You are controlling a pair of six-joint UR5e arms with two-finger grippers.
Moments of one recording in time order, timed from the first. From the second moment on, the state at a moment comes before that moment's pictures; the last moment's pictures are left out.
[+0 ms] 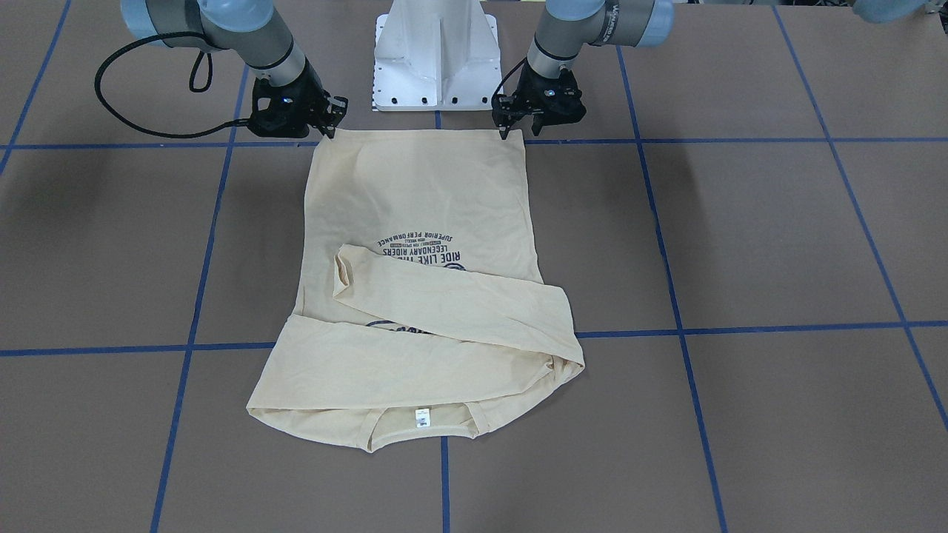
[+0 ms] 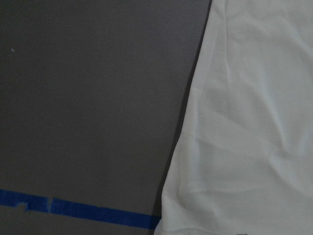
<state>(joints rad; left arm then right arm) -0.17 -1.84 -1.96 -1.87 -1.70 -1.71 0.34 -1.39 2.06 -1.36 1.98 1.53</state>
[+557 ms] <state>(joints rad) -0.17 -1.87 -1.93 -1.87 -1.70 -1.71 0.35 -1.39 2.07 -1.36 1.99 1.53</state>
